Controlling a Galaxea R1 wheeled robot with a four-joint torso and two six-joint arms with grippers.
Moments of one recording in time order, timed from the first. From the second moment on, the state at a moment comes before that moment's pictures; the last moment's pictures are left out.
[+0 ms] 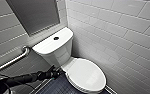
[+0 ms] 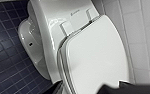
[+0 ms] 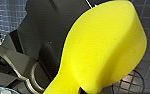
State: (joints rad) left arm 0.40 2.39 -1.65 0.02 0.24 -0.74; right arm -1.72 2.70 -2.52 -0.63 0.70 0.96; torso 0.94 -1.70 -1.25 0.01
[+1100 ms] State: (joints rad) left arm 1.14 2.28 -1.57 0.42 0.26 -0.42; right arm -1.72 2.85 -2.63 -0.22 0.59 0.49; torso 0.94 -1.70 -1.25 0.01
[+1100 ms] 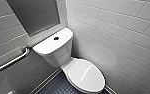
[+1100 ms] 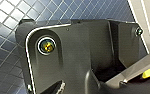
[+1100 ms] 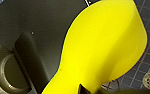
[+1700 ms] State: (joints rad) left arm 1.39 2.37 -1.74 0.46 0.14 -0.26; right arm -1.73 2.83 -2.44 0.10 0.48 0.14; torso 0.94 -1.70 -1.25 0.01
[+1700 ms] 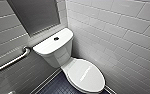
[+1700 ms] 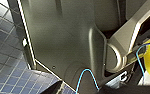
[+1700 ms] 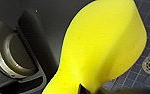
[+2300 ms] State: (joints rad) left arm 1.49 2.43 -1.84 0.40 0.01 -0.12; right arm -1.75 2.76 -2.31 0.15 0.48 0.10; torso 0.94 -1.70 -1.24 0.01
